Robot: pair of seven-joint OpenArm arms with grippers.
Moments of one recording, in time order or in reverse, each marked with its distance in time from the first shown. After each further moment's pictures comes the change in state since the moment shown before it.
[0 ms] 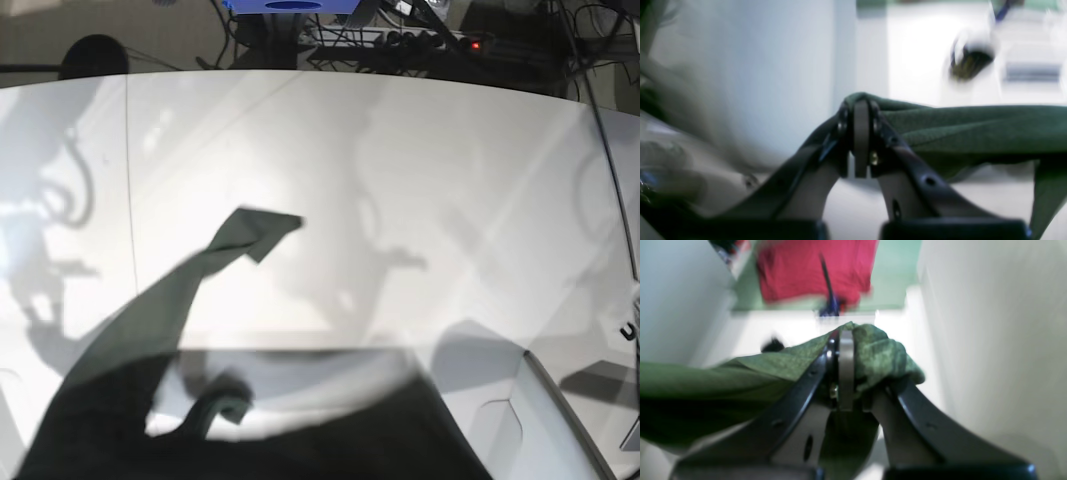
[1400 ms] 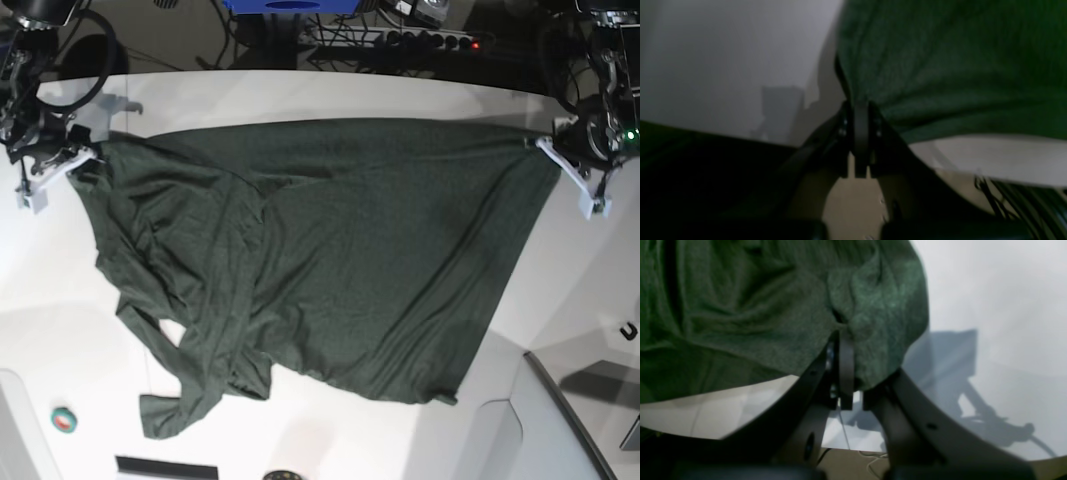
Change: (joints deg) left arm 93.4 -0.1 -32.0 36.3 0.0 -0.4 -3.5; right arm -77.8 -21.7 21.9 25.7 -0.4 0.5 -3.6
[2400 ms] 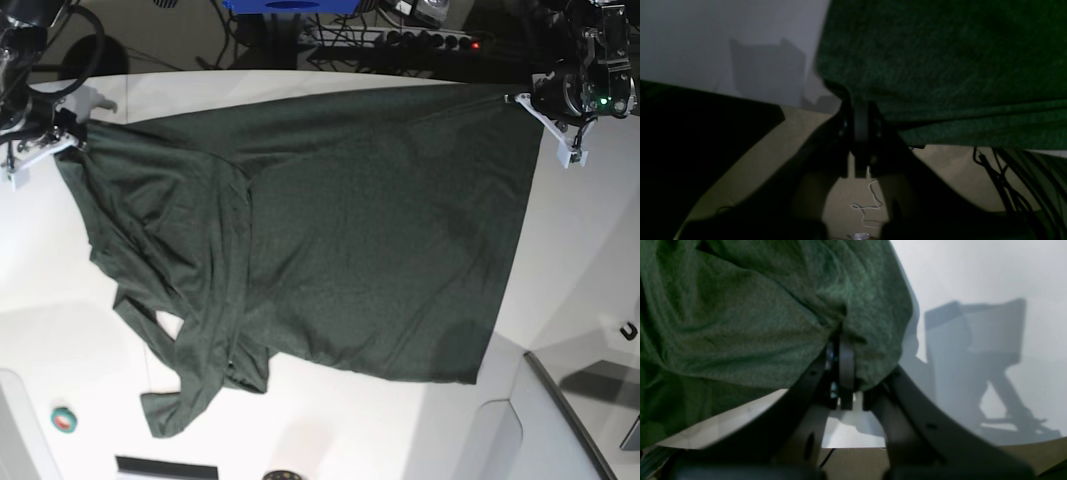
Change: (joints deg) left arm 3.9 1.7 2.9 -11.2 0.1 0.2 -7.4; right arm 0.4 1.9 5.6 -9.2 0.8 -0.1 2.1
